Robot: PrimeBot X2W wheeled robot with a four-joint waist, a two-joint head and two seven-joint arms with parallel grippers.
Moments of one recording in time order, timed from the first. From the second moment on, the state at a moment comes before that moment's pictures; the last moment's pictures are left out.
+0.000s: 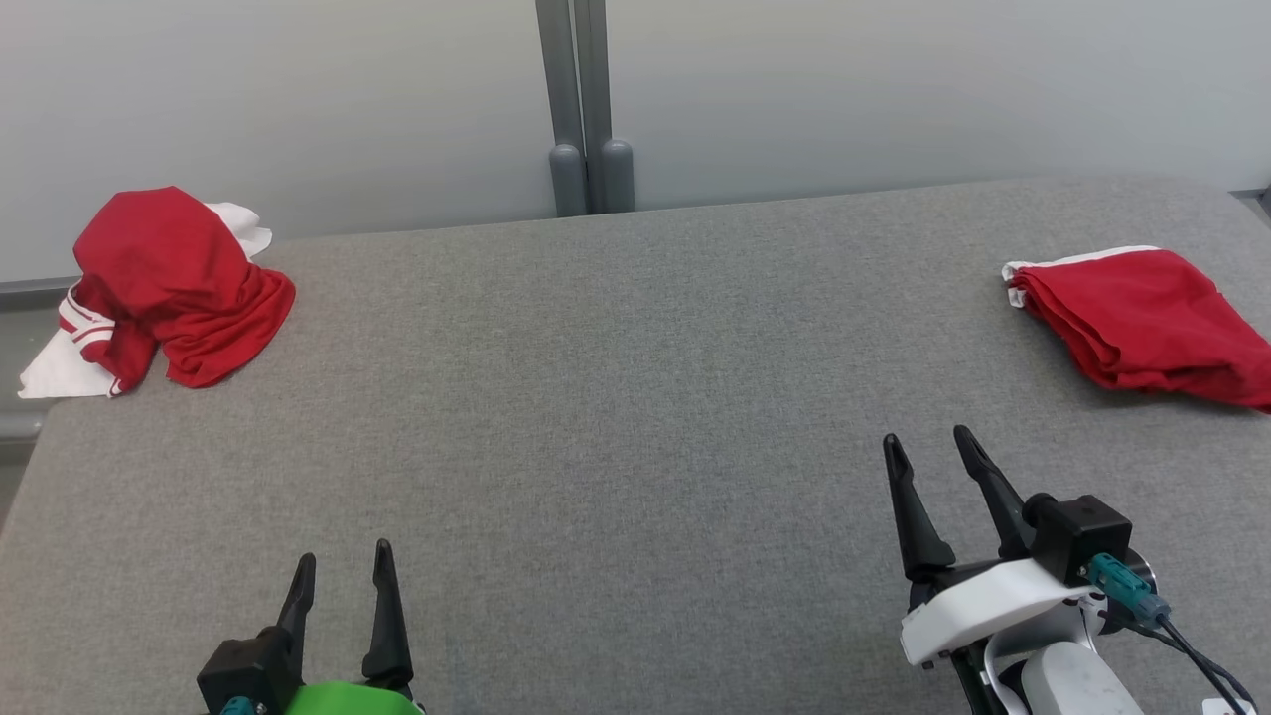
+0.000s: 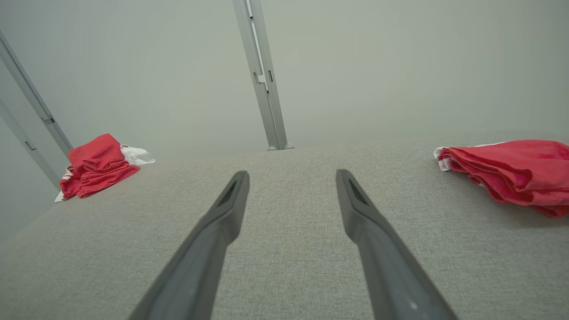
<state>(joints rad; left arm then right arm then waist) 0.06 0.09 -0.14 0.24 -0.35 0.05 -0.26 -0.09 -0.05 0.12 0.25 0.23 0.13 -0.26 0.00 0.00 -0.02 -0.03</state>
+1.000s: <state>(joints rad) 0.04 0.10 -0.14 0.25 -0.32 0.04 -0.26 -0.07 -0.05 0.13 0.24 0.26 0.13 -0.26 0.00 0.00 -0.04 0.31</state>
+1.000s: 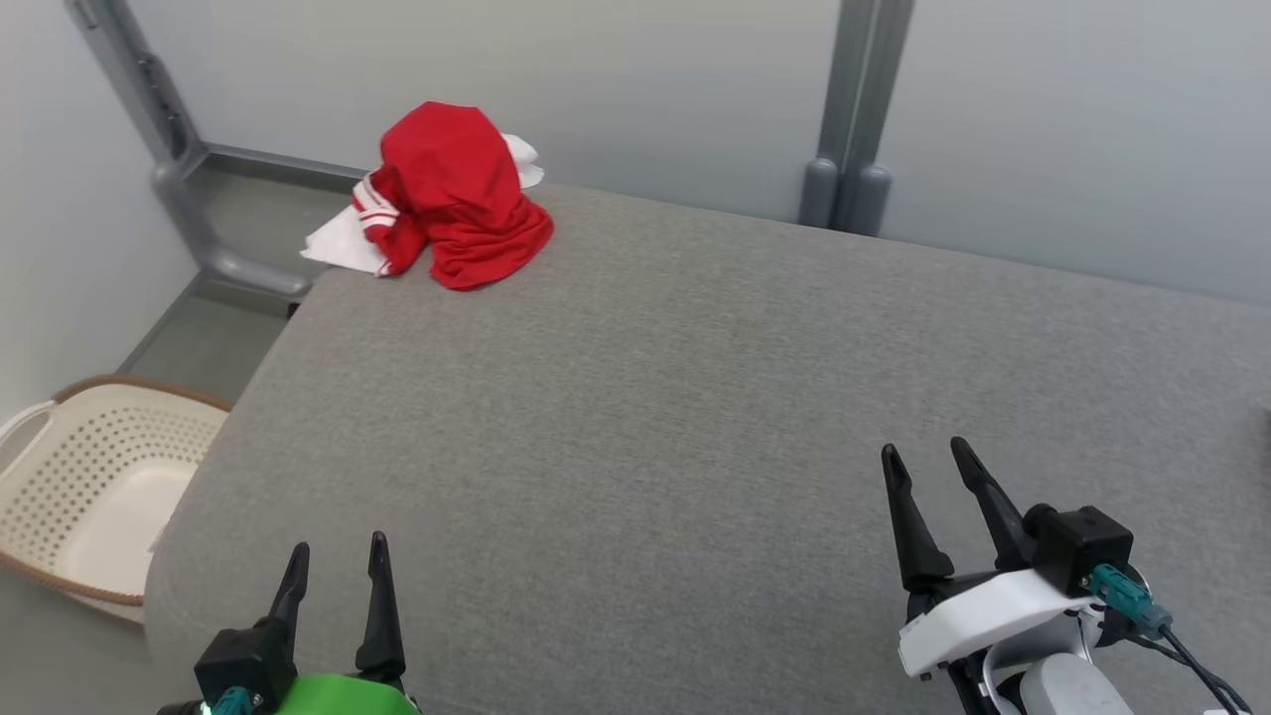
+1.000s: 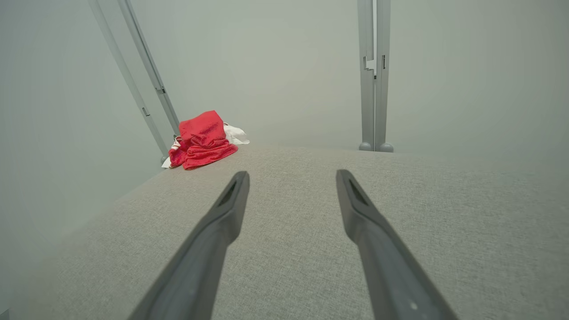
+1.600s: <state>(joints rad) 0.10 0.09 -0.07 0.16 -0.32 0.07 -0.26 -0.16 -0.05 0.26 0.29 0.28 0.13 -0.26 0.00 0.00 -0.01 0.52</state>
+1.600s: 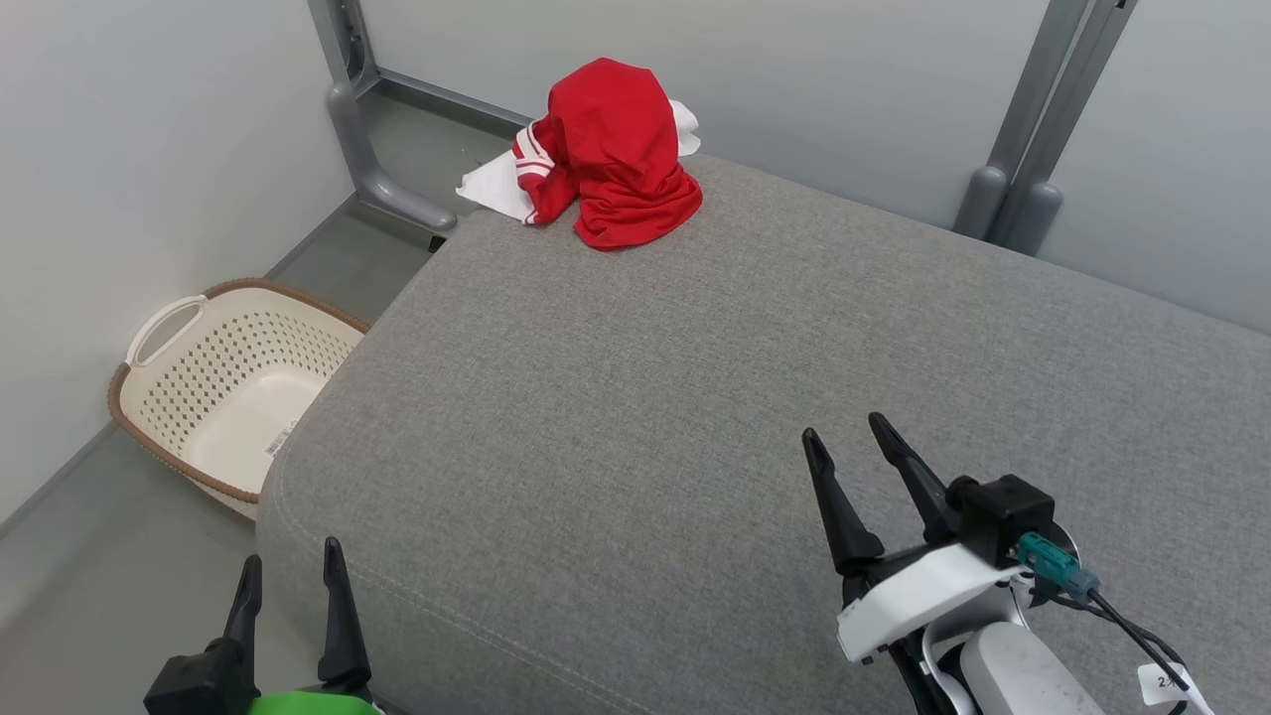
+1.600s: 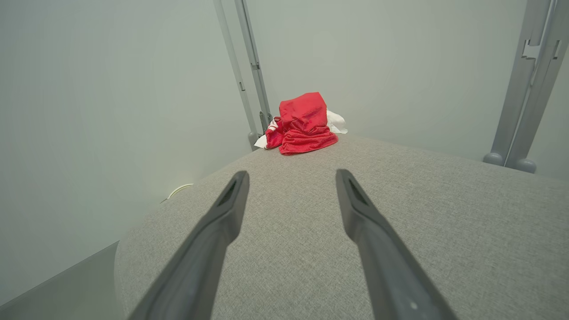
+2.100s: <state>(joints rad) -0.12 0.17 -0.08 0.16 -0.31 0.00 -0.22 -0.19 -0.05 0.13 0.22 0.16 0.13 -0.26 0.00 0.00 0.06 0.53</state>
